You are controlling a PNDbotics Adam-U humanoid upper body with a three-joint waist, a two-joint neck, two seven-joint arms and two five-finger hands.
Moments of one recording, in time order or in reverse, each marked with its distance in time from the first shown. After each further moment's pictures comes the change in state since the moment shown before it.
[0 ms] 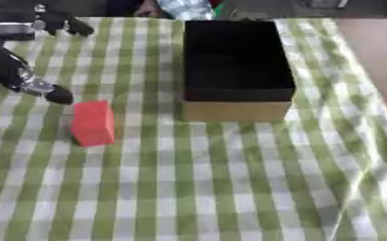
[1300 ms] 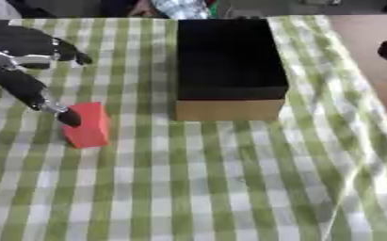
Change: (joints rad) left arm -0.007 -0.057 -0.093 0.054 -0.255 -0.003 0.003; right arm -0.005 0.001 0.007 0.000 -0.005 0.019 0.013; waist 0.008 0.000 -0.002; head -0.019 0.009
